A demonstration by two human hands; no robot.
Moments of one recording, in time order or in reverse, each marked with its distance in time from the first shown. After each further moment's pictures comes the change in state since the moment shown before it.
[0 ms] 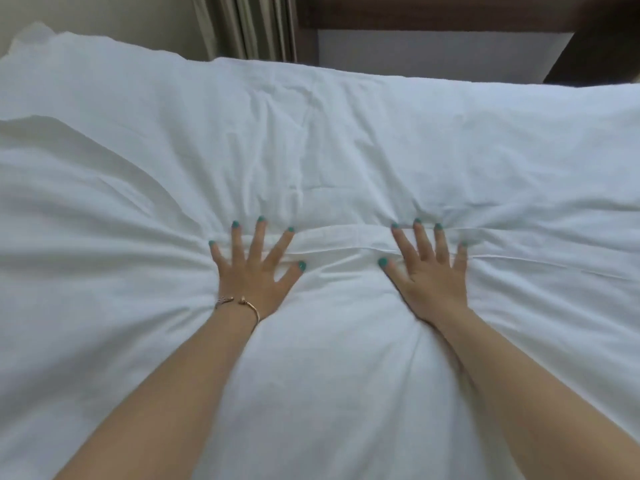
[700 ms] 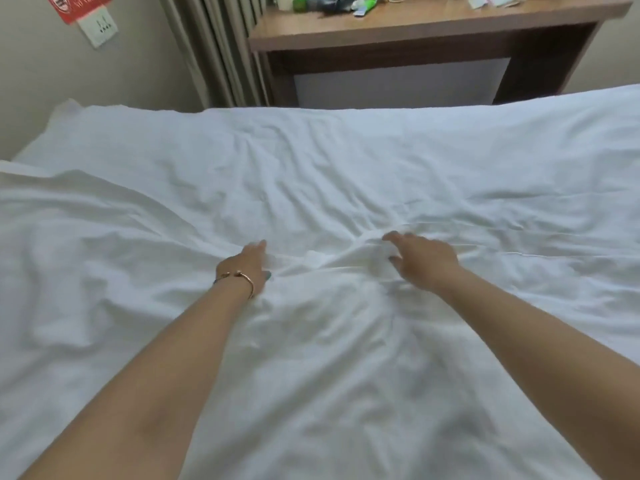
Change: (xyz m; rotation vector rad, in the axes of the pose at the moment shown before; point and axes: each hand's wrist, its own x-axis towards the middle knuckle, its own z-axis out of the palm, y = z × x) left_hand -0.040 0.040 -0.092 -0.014 -0.324 -0.072; right_hand -0.067 0.038 -0.114 -0.081 -0.119 0.010
